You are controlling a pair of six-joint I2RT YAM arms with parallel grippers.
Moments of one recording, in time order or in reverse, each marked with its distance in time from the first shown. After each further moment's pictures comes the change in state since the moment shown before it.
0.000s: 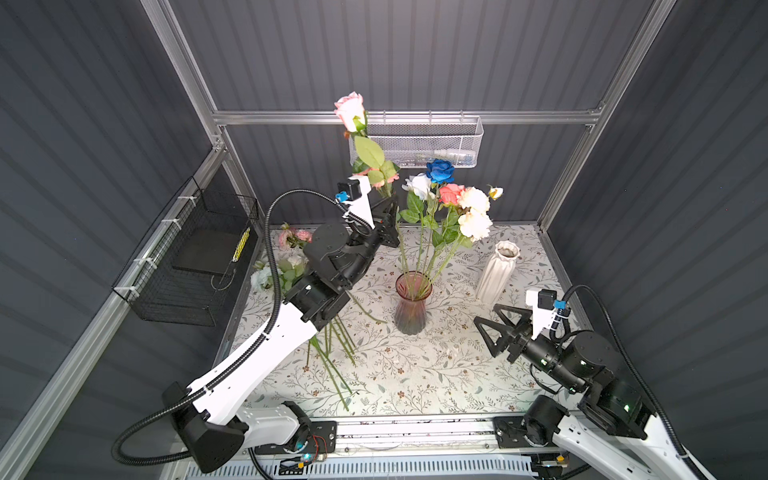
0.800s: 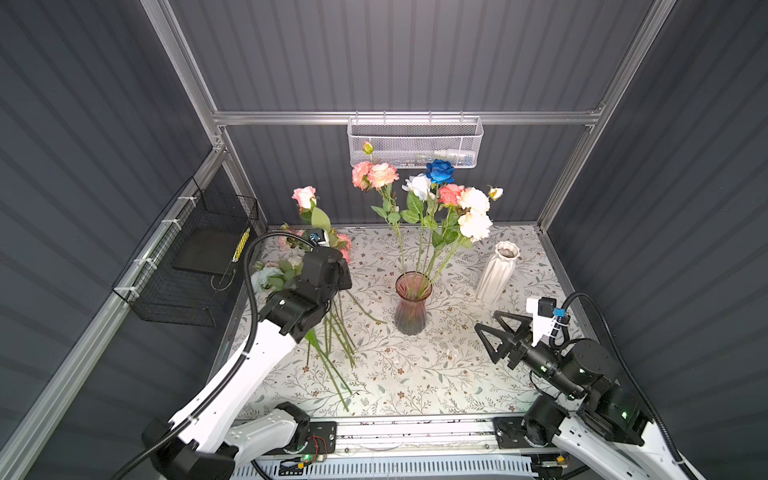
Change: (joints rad) left arm 0.171 -0.222 -0.176 -0.758 -0.288 -0.161; right arm 0.000 -0.079 -0.071 -0.002 -0.003 0.022
